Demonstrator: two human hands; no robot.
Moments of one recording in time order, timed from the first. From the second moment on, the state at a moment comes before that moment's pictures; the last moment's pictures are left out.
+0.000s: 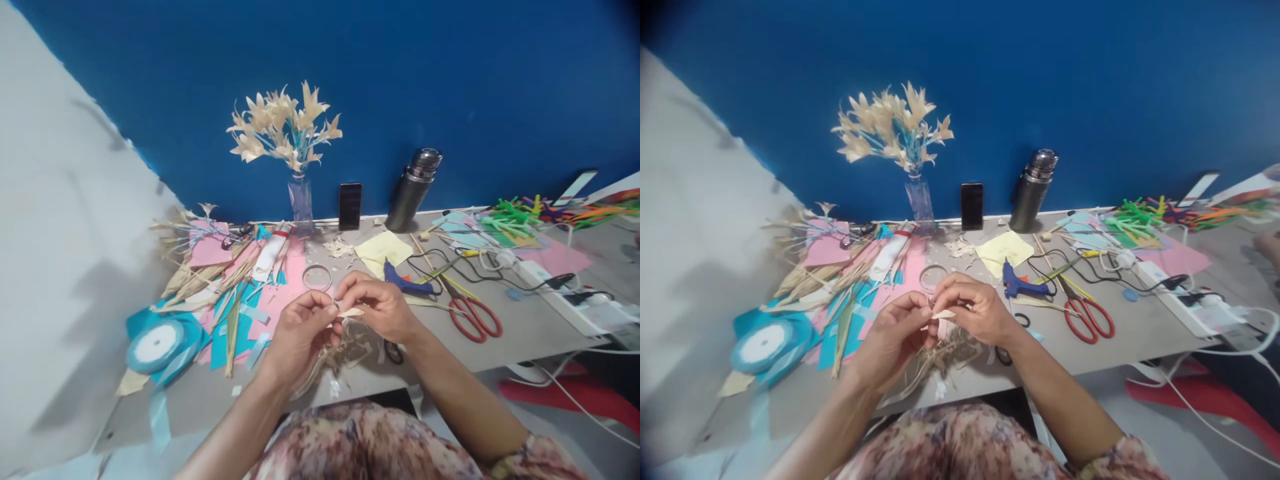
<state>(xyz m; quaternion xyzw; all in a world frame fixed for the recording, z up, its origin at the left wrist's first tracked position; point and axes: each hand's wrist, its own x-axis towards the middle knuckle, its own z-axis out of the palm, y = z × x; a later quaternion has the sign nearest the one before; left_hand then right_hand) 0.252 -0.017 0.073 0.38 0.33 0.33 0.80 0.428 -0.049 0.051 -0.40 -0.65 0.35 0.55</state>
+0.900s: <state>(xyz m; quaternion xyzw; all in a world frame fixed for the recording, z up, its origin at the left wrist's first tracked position) 0.252 -0.013 0.053 0.83 0.08 0.52 0.18 0.450 -0.076 0.021 -0.44 -0.43 0.42 0.67</state>
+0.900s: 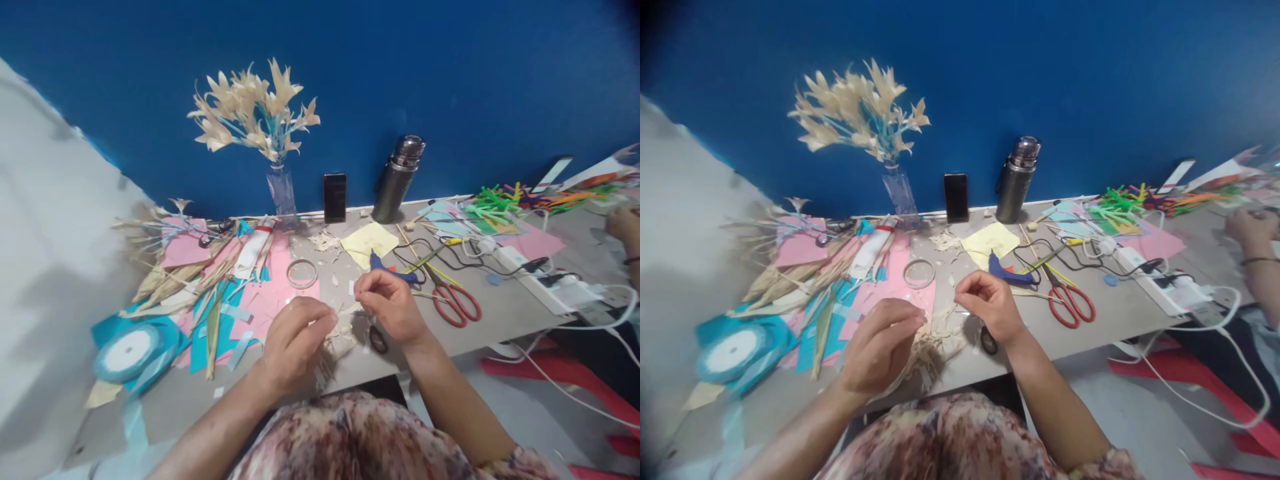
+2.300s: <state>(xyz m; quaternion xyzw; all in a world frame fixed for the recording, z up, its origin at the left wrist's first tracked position) 0.321 0.011 0.030 0.44 0.40 0.37 0.71 0.471 -0.073 -0.005 -0.69 -0.56 0.10 0.44</state>
